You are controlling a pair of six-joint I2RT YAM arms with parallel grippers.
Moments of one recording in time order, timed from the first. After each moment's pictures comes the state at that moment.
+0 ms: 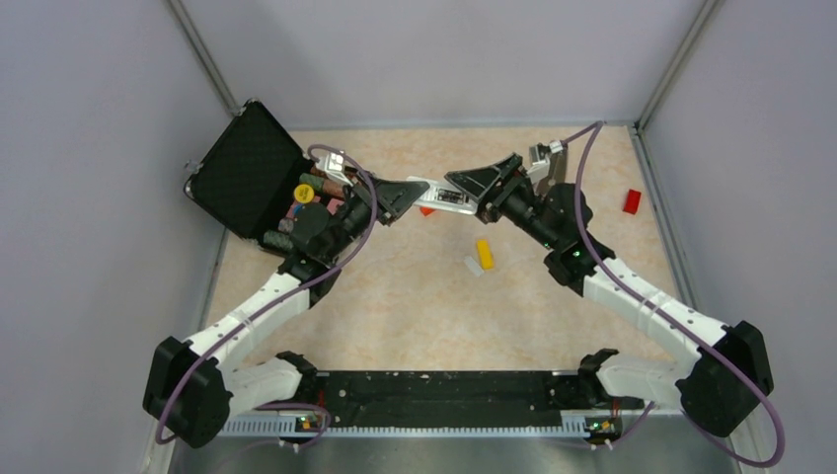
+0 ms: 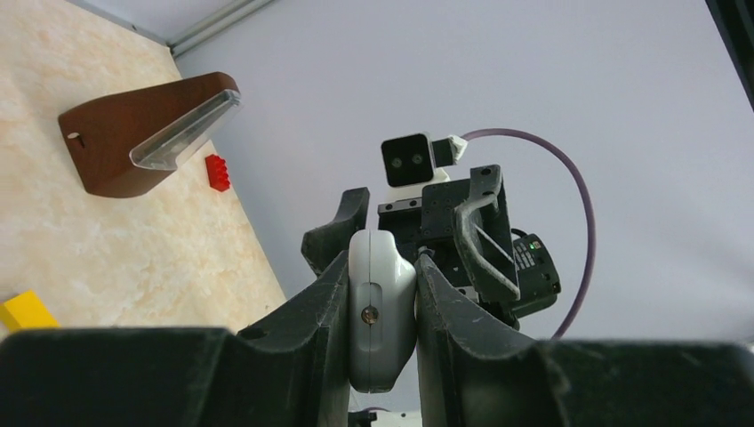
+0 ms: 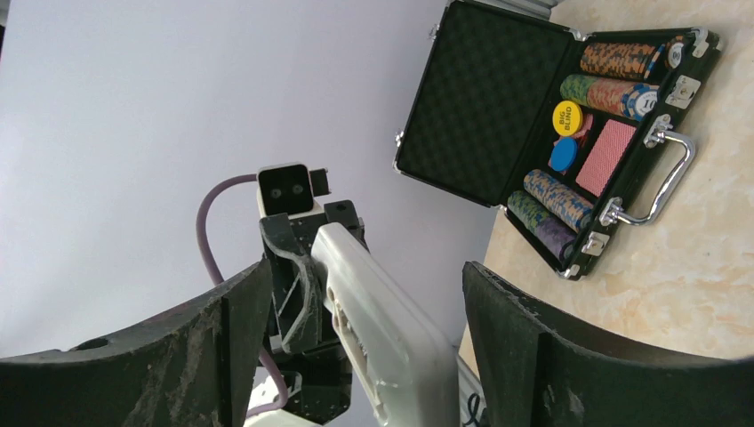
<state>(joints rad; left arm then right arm) -0.53 1.11 0.72 0.66 0.32 -1.25 0.62 1.14 0.83 0.40 -0.19 1.28</state>
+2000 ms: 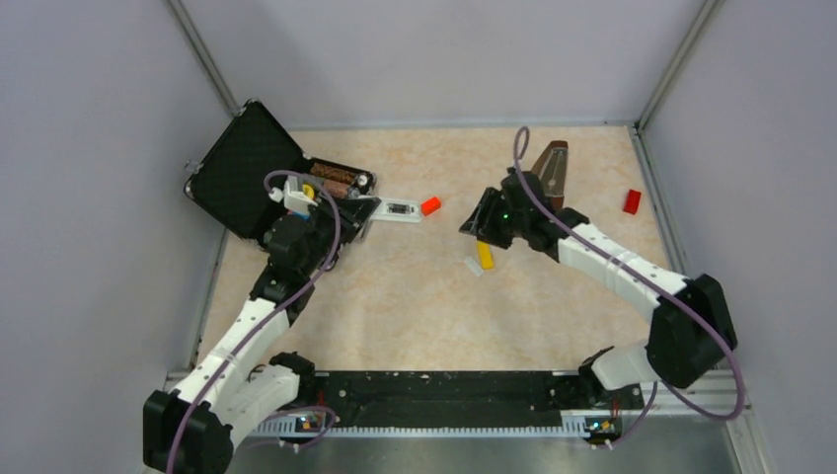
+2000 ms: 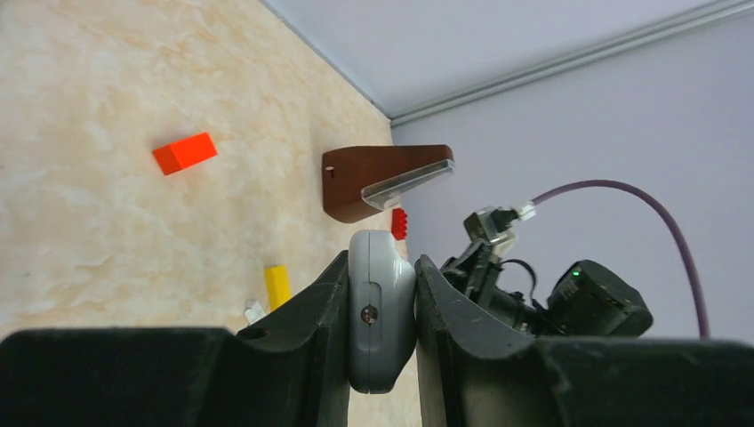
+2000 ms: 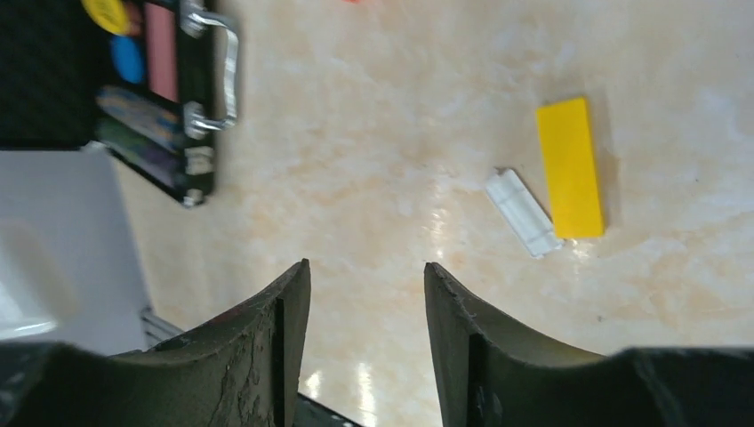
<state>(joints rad) -0.33 0.90 0.60 0.27 0.15 -1.12 0.55 1.33 1.01 -0.31 -0.11 0.89</state>
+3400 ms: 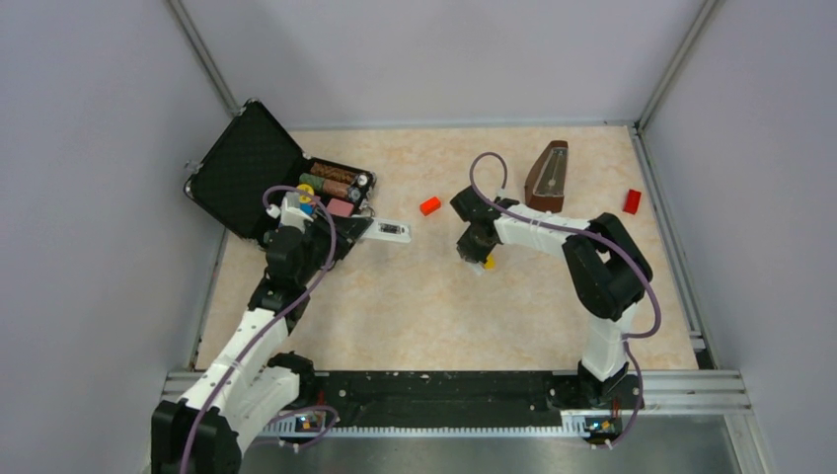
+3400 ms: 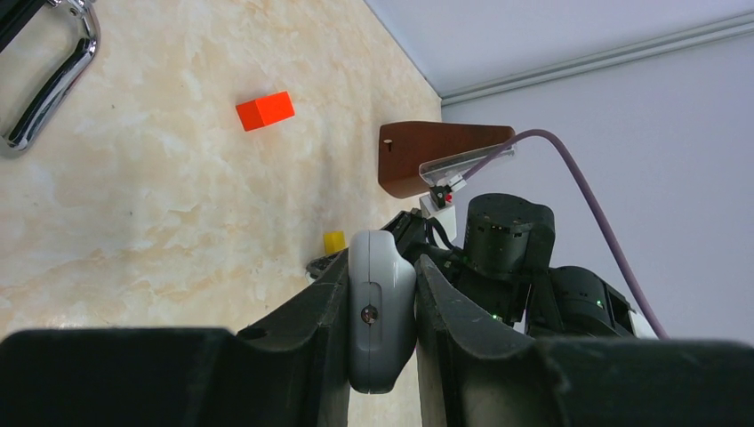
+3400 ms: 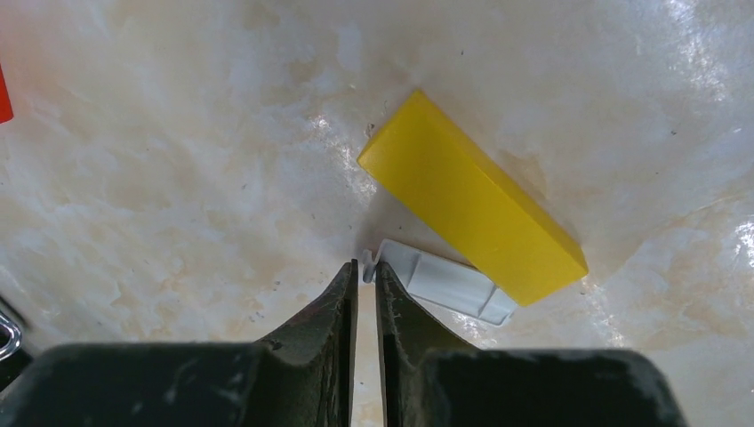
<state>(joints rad) -0.23 0.85 0.47 0.21 0.23 -1.10 0.67 1.88 1.24 -0.58 0.21 1.26</state>
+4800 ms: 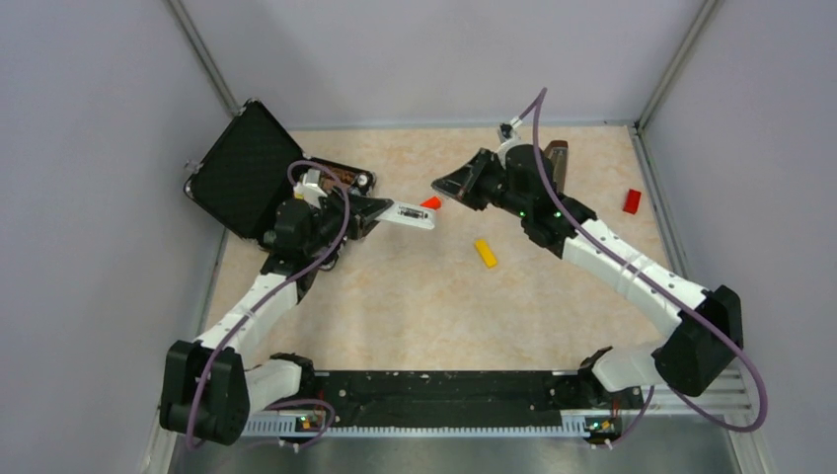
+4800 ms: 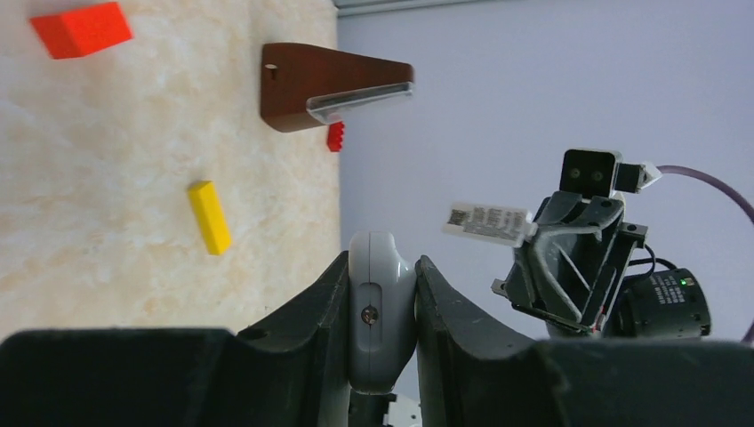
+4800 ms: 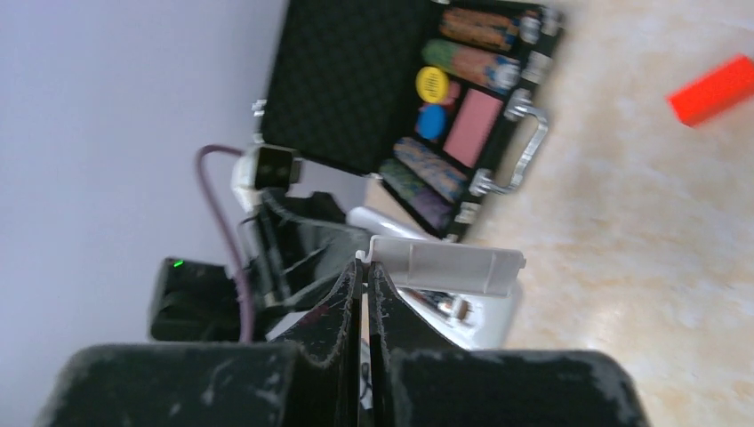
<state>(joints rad) -0.21 1.12 0.59 0.41 0.51 -1.33 0.66 1.37 1.19 -0.12 -0.12 1.02</state>
